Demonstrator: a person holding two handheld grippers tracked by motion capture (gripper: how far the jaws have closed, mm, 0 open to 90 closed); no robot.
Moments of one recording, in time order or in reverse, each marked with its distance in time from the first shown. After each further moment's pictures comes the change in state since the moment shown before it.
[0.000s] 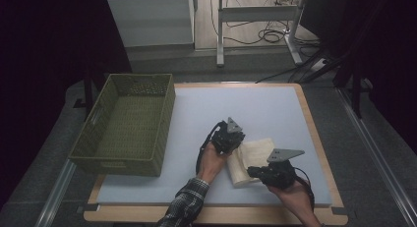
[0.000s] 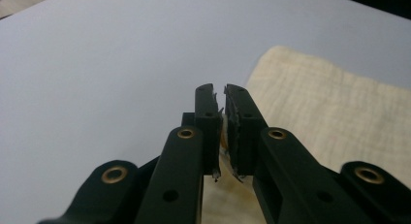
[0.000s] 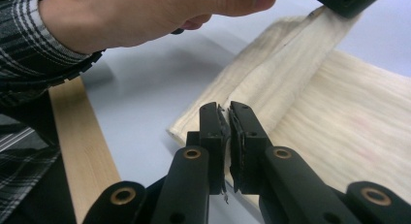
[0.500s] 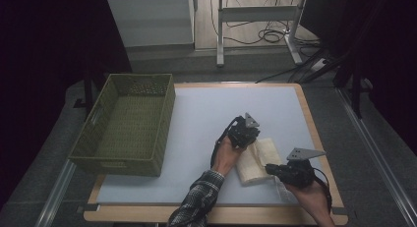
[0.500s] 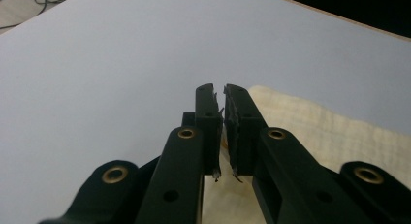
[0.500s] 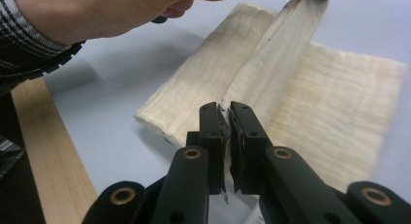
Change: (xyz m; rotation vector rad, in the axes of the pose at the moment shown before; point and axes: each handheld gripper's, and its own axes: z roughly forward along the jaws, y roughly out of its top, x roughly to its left) left arm -0.015 0.030 0.035 0.015 -0.017 0.053; right arm -0.029 -0.021 -0.033 -0.016 -0.093 0.062
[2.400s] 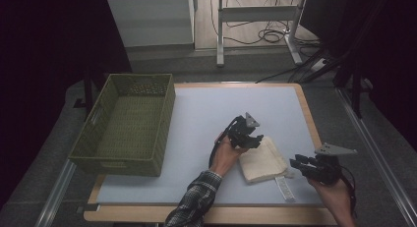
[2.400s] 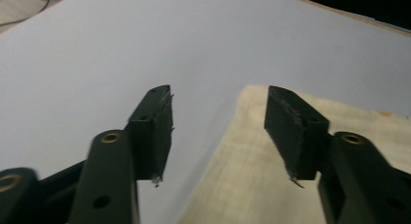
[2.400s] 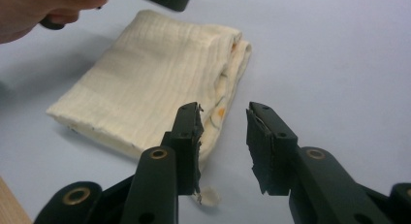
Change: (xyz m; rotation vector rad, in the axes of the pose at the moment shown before) left arm 0.003 -0.004 -0.011 0.020 0.014 -0.010; right arm -0.043 -0.012 -0.044 -0.042 -0.207 0.092
